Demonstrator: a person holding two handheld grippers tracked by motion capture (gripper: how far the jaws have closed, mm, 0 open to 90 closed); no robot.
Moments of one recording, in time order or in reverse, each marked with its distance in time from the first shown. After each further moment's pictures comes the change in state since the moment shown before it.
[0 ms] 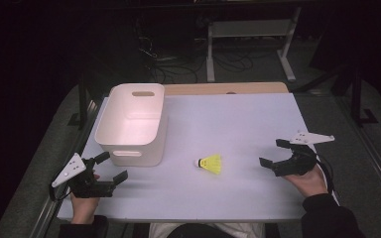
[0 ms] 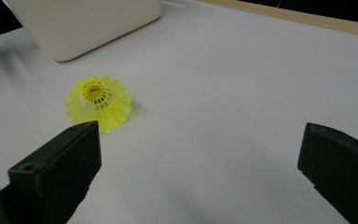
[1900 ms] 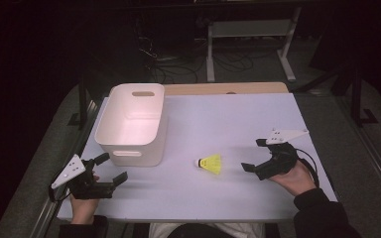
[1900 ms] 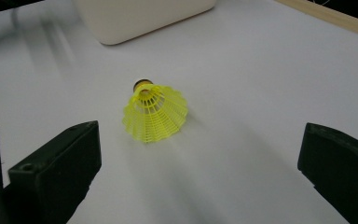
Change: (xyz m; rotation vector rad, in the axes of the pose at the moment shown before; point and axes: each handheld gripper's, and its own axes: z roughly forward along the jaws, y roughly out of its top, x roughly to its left) left arm -0.002 -0.001 -0.002 0.001 0.002 -0.003; right arm 0.043 0.035 0.024 0.105 0.107 -0.152
